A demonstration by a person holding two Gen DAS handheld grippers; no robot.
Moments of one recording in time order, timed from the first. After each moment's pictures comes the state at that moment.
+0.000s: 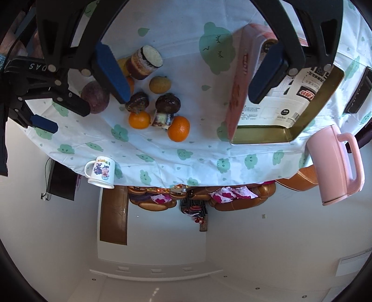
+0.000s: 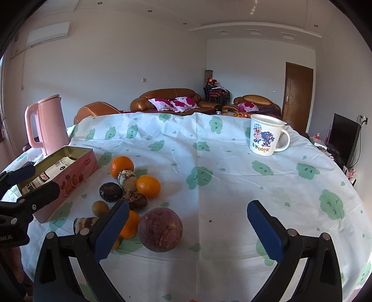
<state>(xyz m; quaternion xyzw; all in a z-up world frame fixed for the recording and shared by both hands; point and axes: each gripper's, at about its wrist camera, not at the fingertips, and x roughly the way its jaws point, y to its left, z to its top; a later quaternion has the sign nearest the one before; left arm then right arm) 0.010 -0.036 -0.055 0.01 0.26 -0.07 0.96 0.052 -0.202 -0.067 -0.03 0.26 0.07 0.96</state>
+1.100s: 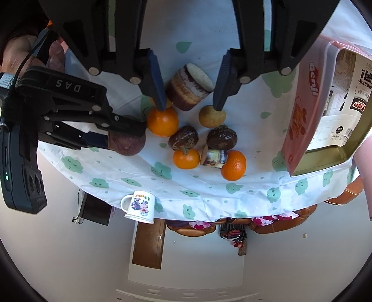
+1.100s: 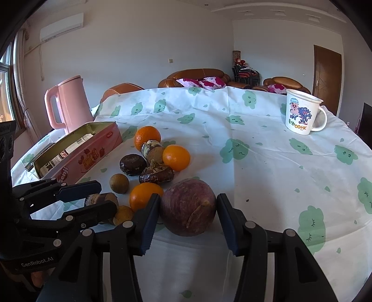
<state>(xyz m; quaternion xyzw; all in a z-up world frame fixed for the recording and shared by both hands) 0.022 -0.061 -0.087 0.02 0.33 -0.19 0.92 0.066 -0.196 -0.090 -0.01 0.31 0.16 0.94</state>
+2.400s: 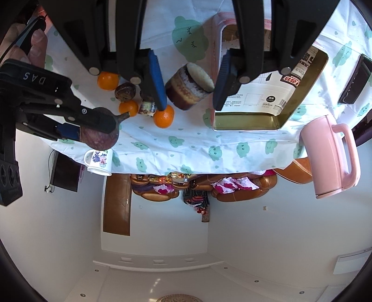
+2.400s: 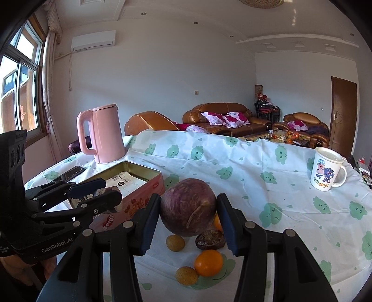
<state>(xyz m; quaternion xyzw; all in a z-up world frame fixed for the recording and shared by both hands) 0.009 0.011 -0.037 0.00 0.22 -0.08 0.97 0.059 -0.133 -0.027 -0.03 0.21 0.23 0.95</state>
